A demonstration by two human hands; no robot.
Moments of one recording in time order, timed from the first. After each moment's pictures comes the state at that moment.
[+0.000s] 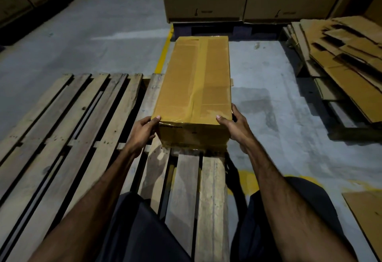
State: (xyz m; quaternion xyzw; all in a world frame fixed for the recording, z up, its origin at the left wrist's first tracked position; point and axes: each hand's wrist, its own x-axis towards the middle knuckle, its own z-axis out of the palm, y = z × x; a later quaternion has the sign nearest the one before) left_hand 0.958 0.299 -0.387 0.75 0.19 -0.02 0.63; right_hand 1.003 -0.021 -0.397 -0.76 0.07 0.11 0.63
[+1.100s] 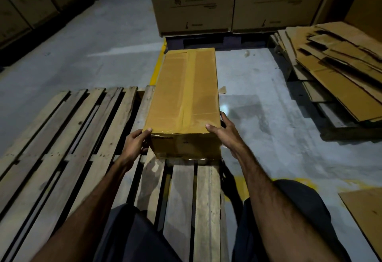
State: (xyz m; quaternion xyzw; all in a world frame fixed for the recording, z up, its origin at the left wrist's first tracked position) left_hand 0.953 0.308 -0.393 0.76 0.18 -0.03 0.63; right_hand 1.009 -0.018 -0.410 -0.77 0.10 0.15 0.62
